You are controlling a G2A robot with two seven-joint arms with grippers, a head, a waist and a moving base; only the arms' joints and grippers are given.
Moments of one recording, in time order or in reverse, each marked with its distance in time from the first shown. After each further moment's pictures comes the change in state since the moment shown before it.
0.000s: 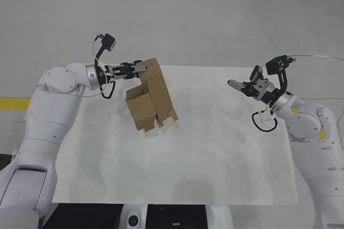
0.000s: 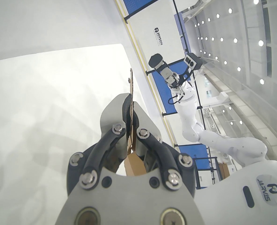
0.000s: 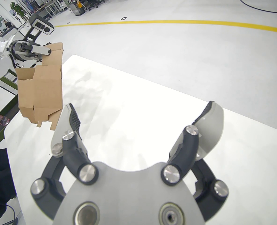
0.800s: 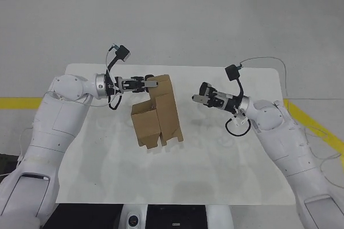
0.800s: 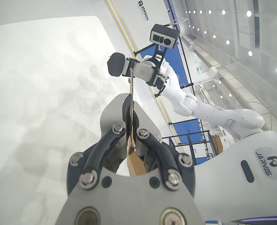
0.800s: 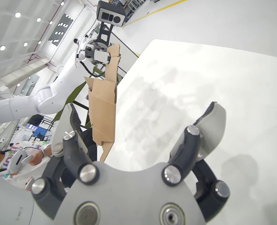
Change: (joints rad) left arm 0.065 0.005 0.026 -0.116 -0.072 -0.015 -0.096; right arm 0.248 -0.106 -0.403 0.352 0.629 -0.258 0.211
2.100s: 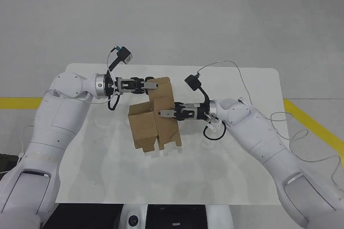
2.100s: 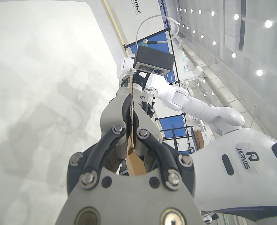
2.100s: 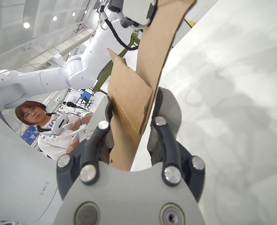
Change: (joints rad) left arm -0.035 -0.009 0.027 0.069 -0.103 0.044 -0.092; right arm 0.197 -0.144 -0.351 0.246 0.324 -0.175 0.185
